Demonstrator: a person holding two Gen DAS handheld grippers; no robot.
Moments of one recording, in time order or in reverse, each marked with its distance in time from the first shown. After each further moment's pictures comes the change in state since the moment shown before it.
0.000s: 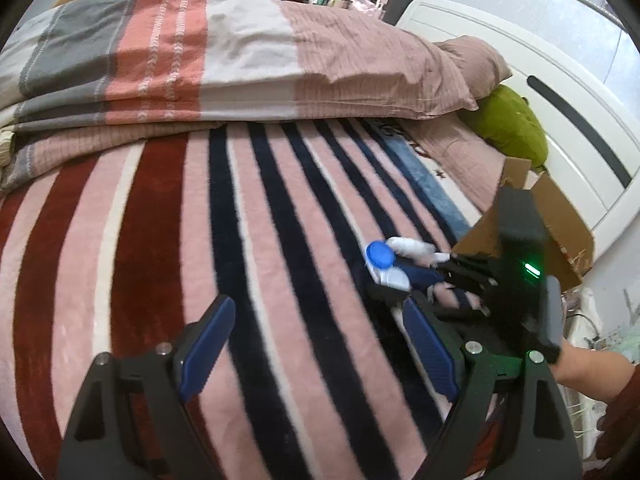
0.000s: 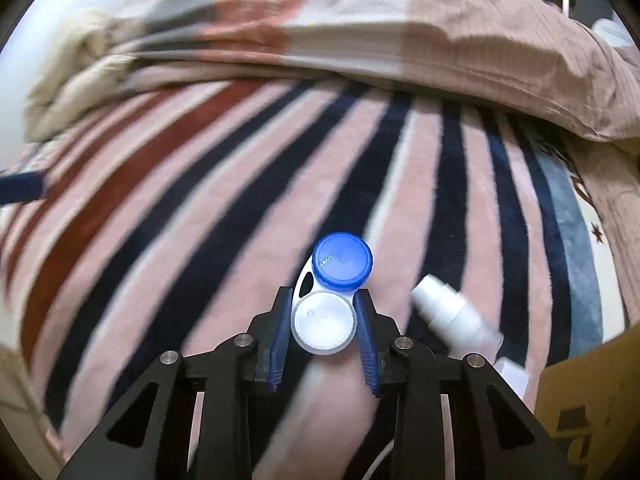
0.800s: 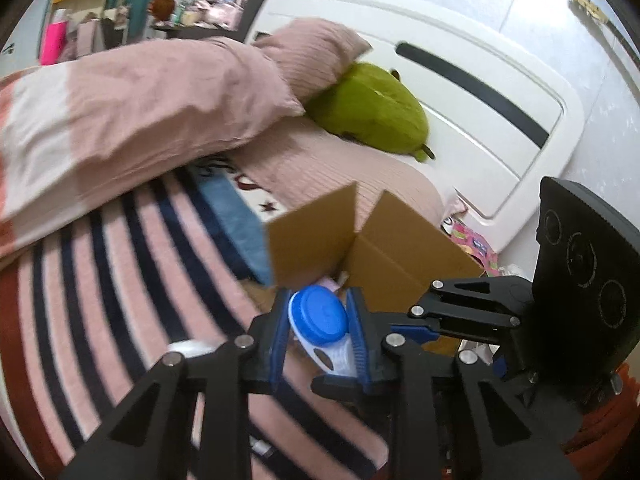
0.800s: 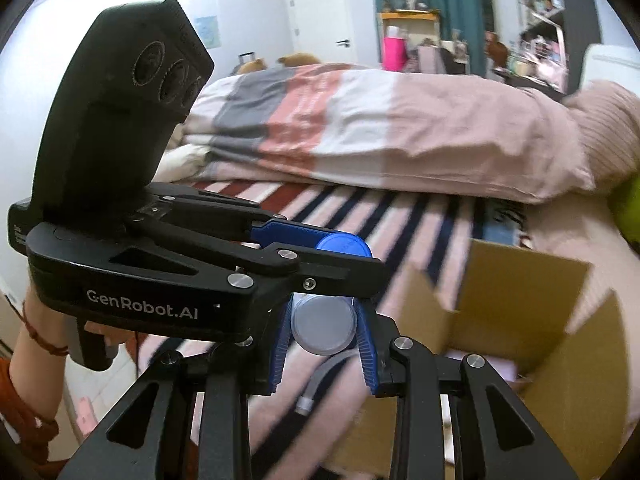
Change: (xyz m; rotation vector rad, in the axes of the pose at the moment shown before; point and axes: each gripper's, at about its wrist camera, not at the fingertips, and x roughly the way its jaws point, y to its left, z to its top) left arm 0.045 -0.224 0.093 0.271 0.035 -0.292; right arm -0.192 -0.095 -0.020 0.036 -0.229 0.125
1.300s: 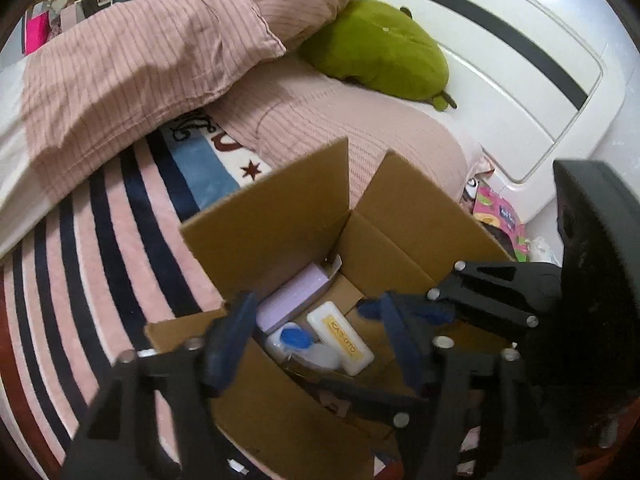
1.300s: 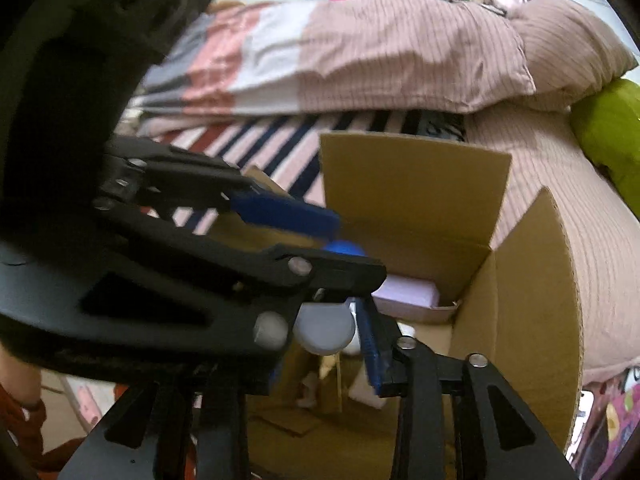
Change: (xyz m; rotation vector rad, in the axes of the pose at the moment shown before) left arm 0.073 -0.028 0.023 0.007 0.181 0.067; right arm 0.015 -0.076 -0.024 0.084 0.251 -0.121
